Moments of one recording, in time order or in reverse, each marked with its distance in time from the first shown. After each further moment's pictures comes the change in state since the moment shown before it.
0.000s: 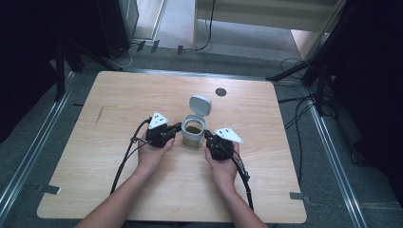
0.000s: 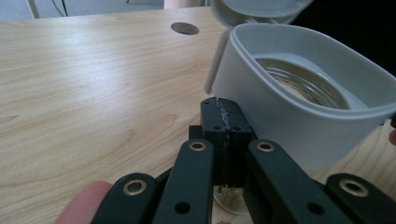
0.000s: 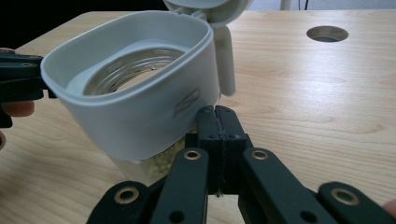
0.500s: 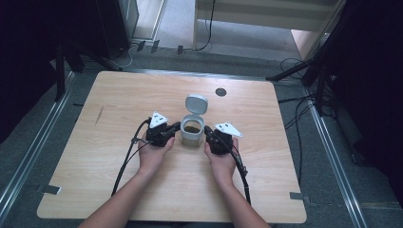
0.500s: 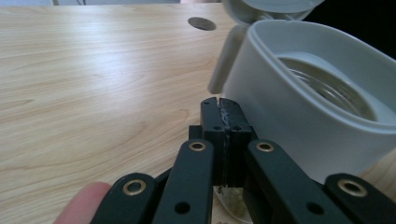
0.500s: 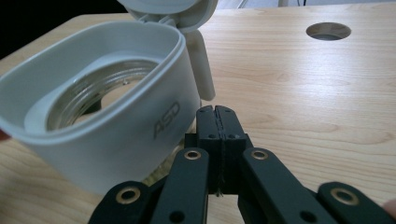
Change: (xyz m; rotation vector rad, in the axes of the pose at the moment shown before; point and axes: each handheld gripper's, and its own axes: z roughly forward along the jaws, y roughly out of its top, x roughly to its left) left arm -0.003 -0.001 0.006 0.012 0.074 -0.033; right arm -0.007 0.009 0.018 0.009 0.000 0.046
